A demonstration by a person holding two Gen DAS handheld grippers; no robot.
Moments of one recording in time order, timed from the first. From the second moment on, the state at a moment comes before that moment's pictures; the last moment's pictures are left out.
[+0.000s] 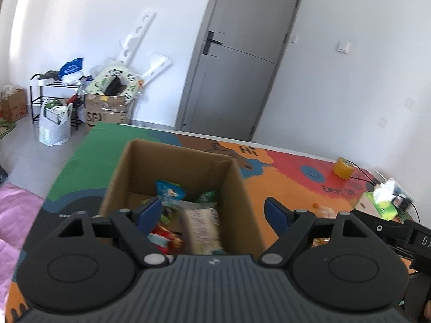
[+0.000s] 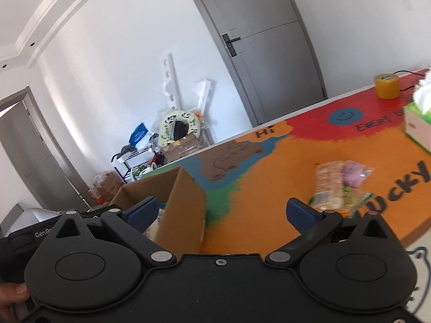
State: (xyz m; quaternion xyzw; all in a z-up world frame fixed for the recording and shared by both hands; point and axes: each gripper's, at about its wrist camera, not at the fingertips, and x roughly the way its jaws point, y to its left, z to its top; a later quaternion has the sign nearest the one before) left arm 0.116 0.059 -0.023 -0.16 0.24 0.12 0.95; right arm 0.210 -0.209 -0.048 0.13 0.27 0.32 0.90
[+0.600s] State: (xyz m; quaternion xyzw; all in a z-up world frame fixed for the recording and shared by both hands) left arm 0.130 -0.004 -0.022 -0.14 0.25 0.08 0.96; right arm 0.206 -0.278 -0.052 0.14 0.26 0.26 0.92
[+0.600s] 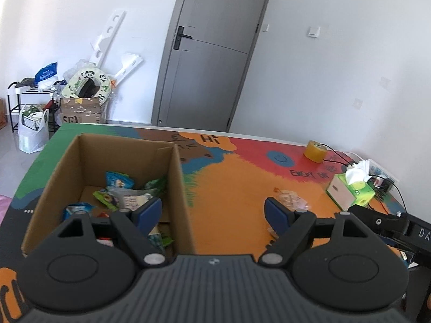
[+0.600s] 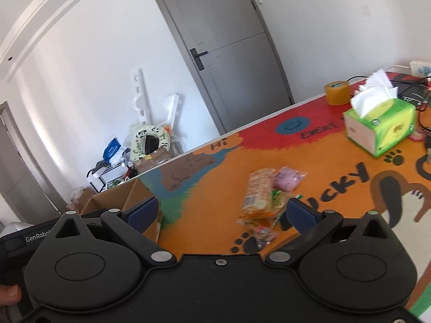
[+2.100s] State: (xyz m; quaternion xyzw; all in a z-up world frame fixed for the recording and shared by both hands) left arm 0.229 -0.083 -0.064 -0.13 0.30 0.03 0.94; right arm 0.268 -0.343 -0.104 0.22 0.30 0.21 0.90
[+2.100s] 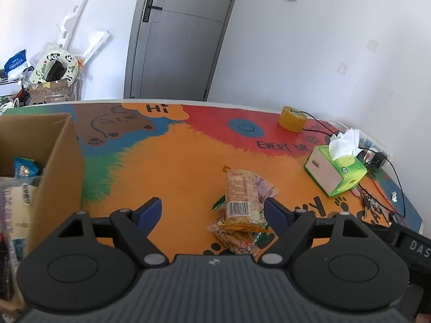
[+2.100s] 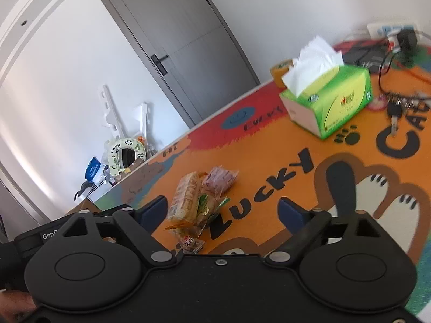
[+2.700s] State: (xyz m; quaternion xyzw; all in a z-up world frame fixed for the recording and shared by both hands) left arm 0.278 -0.110 -0.092 -0.12 0.34 0.03 0.93; right arm 0.309 -0.345 -0.136 0.27 0.35 0.22 0.87
